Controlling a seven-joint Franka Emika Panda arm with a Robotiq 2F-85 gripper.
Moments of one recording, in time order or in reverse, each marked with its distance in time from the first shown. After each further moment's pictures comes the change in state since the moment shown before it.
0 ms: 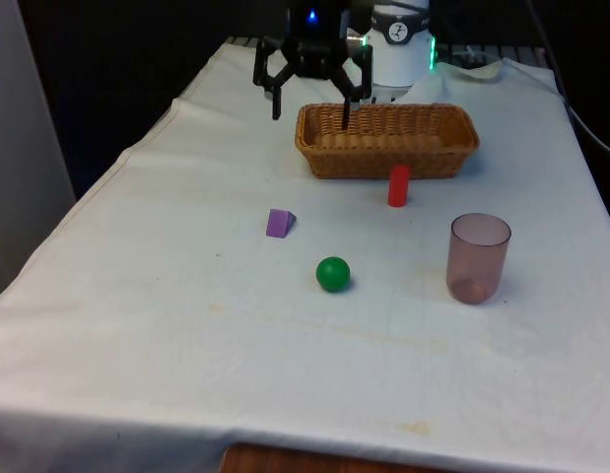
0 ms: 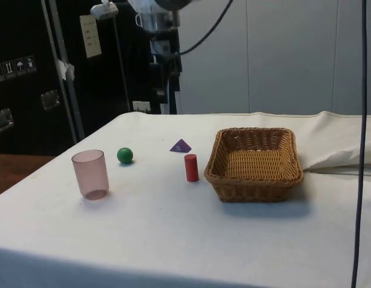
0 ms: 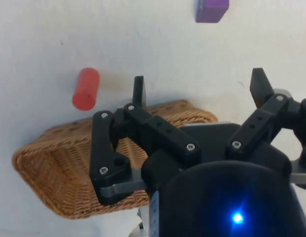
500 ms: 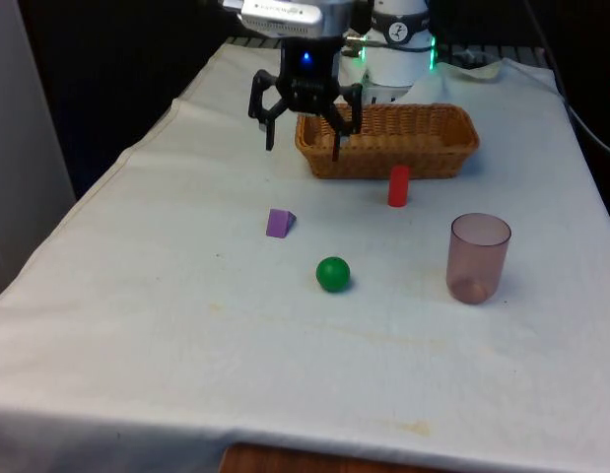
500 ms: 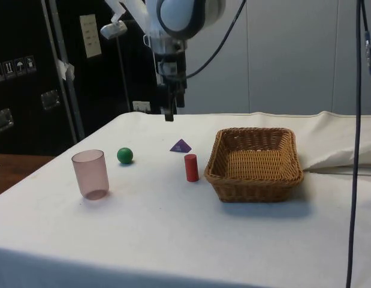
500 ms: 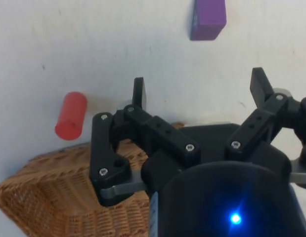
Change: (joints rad) arm -0.004 0.078 -0.010 -0.065 0.018 0.171 -0.025
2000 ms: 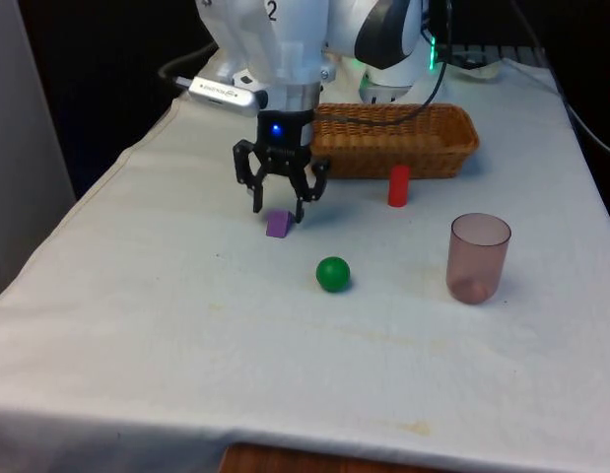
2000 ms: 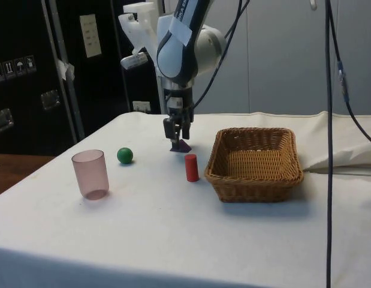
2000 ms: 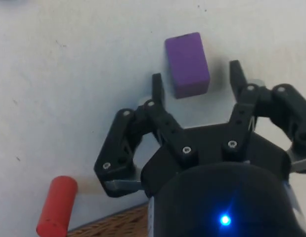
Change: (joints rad) arm -0.030 0.251 -0.008 0.047 0.266 0.202 -0.101
